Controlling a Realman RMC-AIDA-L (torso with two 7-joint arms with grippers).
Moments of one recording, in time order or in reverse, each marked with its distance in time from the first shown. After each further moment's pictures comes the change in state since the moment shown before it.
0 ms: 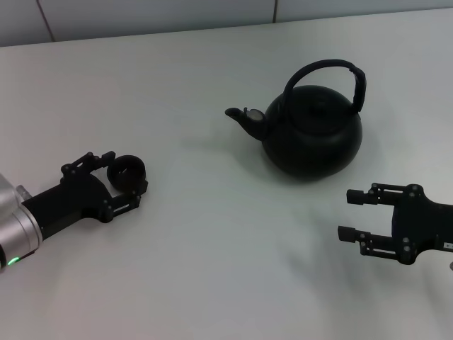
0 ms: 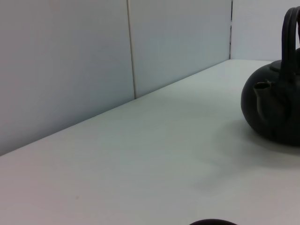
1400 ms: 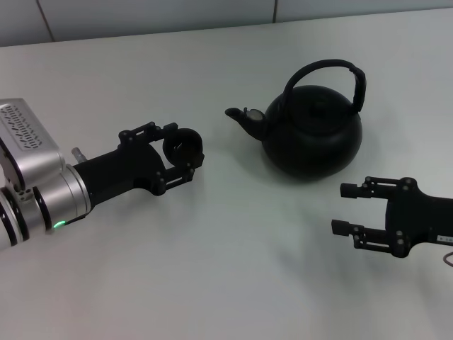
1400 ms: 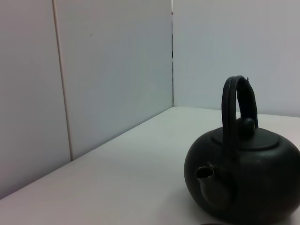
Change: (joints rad) left arm -0.172 0.000 0.121 -0.107 -0.114 0.075 -0.006; right arm 0.022 0.006 0.001 -0.003 0.002 0.000 0.007
